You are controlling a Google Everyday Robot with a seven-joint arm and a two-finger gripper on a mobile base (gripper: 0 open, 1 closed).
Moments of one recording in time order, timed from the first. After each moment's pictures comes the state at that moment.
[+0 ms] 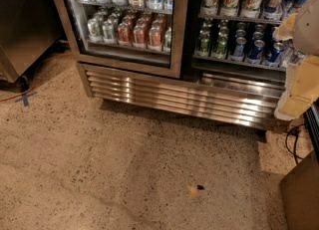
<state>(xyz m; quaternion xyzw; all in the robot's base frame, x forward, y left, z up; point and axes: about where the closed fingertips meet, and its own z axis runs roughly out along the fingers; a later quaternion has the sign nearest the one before) 0.438 -0.217 0.976 -0.60 0.78 -0.03 0.16</state>
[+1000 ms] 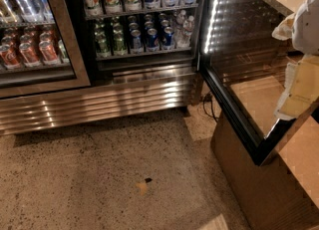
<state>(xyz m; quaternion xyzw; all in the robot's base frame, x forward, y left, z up) 0.438 -0.217 0.976 -0.60 0.78 -0.03 0.16</state>
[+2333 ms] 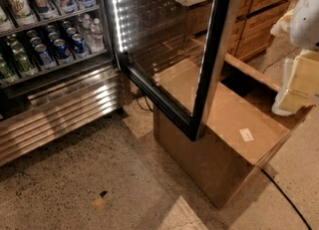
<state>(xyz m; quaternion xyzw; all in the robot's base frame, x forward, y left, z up) 0.443 -0.214 0.980 -0.60 0.78 -0.03 0.16</state>
